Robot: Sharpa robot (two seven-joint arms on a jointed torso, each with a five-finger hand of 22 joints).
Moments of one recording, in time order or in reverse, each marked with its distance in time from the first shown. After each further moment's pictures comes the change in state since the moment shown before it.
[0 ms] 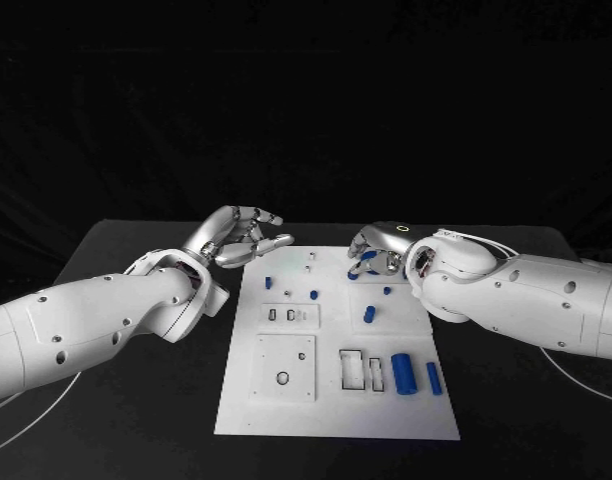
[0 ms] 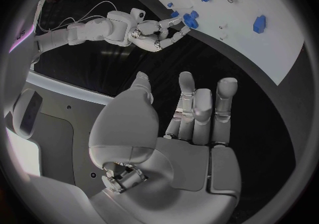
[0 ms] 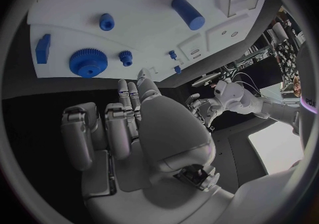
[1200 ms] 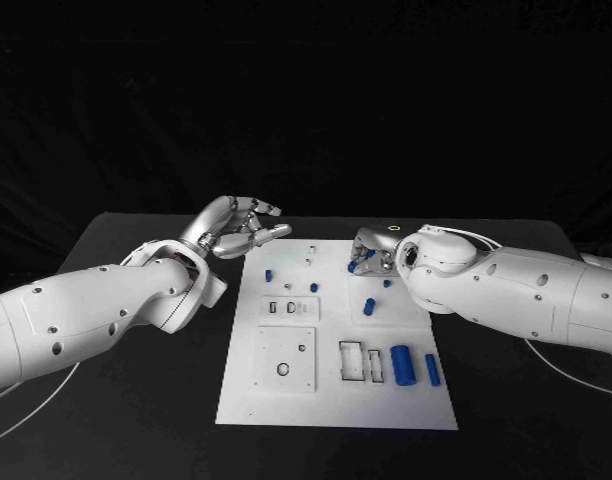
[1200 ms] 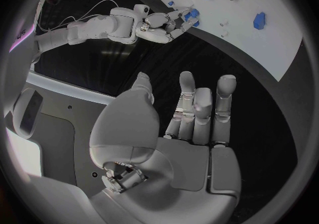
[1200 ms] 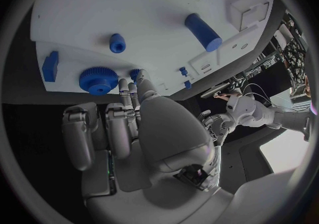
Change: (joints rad) left arm 0.003 -0.009 0.000 0.007 0.000 -0.001 0.001; left_hand 0.005 0.013 0.000 0.000 0.000 0.014 0.000 -0.016 0.000 -0.011 0.003 -0.015 -0.006 -0.028 0.003 -0.021 -0.021 0.000 -0.039 0.000 -0.037 -0.029; right arm -0.025 0.070 0.002 -0.086 -0.029 0.108 -0.083; right_hand 0.009 0.009 0.021 0.002 0.000 0.014 -0.006 -0.052 -0.001 0.046 -0.007 -0.048 0.000 -0.004 -0.003 0.000 0.000 0.000 0.000 0.000 0.000 0.000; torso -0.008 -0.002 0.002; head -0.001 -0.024
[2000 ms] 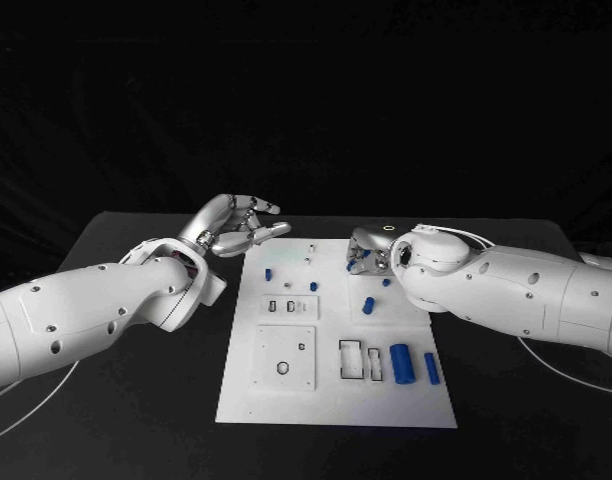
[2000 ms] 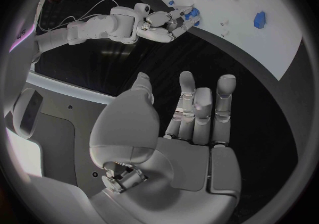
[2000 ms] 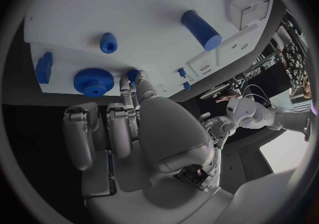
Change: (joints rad) left arm 0.001 -0.001 0.000 0.000 0.000 0.000 0.000; left_hand 0.000 0.000 0.000 0.000 0.000 0.000 0.000 -0.005 0.000 0.000 0.000 0.000 -0.001 -0.004 -0.004 -0.004 -0.001 0.000 -0.004 0.004 -0.006 -0.002; right arm -0.004 0.023 0.000 -0.017 0.000 0.015 -0.002; right_hand 0.009 0.009 0.020 0.003 0.000 0.032 -0.007 -0.018 0.003 0.062 -0.016 -0.029 0.000 0.000 -0.015 0.000 0.001 0.000 0.000 -0.015 0.000 0.000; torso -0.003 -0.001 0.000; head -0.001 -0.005
